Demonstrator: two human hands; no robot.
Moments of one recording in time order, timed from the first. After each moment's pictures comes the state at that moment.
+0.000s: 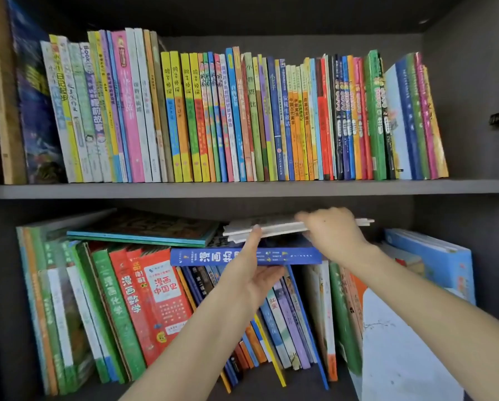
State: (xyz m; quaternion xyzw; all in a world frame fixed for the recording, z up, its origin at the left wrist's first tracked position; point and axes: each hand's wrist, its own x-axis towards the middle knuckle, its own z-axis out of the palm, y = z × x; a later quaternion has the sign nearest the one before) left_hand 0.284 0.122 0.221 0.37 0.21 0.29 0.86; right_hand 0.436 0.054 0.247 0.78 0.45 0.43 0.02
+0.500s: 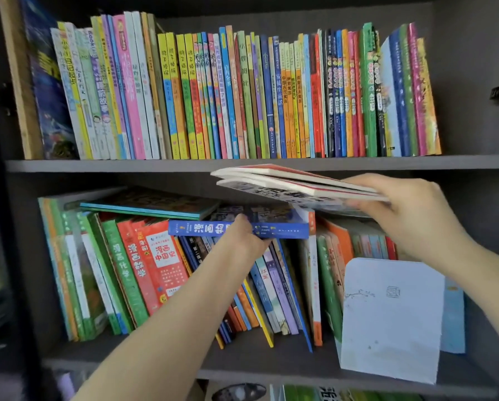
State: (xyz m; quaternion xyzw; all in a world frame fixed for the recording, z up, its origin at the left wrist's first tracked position) left_hand 0.320 0.132 0.224 0.30 0.29 0.33 0.85; right_hand 0.404 -0.077 0.248 0.67 0.54 0.38 -0.32
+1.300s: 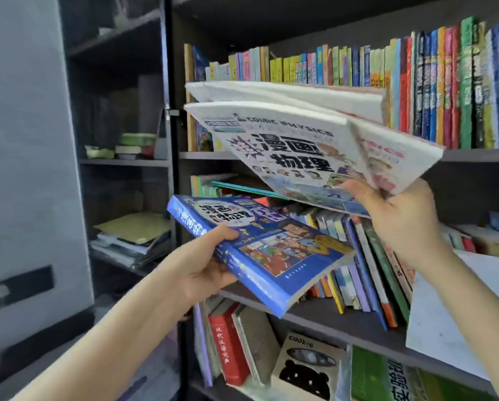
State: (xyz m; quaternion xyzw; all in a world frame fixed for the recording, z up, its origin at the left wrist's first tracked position) left_hand 0.080 0.022 0.195 0.42 0.33 0.43 0.73; right_hand 0.303 -0.061 0.229 0.39 0.65 0.22 -0.62
